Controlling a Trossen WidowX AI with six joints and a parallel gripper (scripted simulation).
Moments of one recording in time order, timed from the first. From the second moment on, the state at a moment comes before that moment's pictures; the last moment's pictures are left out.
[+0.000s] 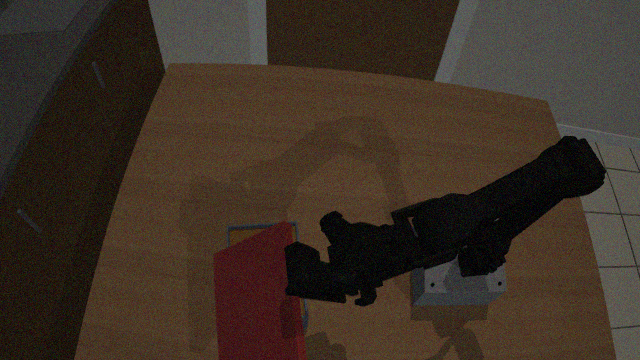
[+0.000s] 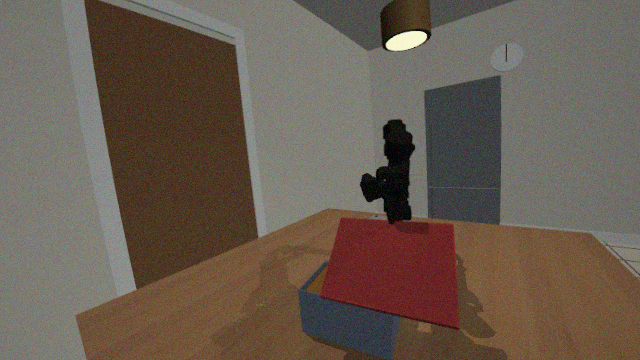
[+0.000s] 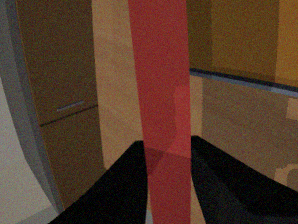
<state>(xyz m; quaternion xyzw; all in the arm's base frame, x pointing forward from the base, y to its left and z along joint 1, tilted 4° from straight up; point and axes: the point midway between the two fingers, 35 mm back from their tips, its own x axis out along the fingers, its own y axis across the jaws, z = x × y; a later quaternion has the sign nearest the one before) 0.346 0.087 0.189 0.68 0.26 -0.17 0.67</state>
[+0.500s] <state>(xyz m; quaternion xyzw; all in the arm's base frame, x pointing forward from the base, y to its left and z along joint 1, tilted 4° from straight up) 0.338 0.116 0.189 0.68 0.26 -0.17 0.66</state>
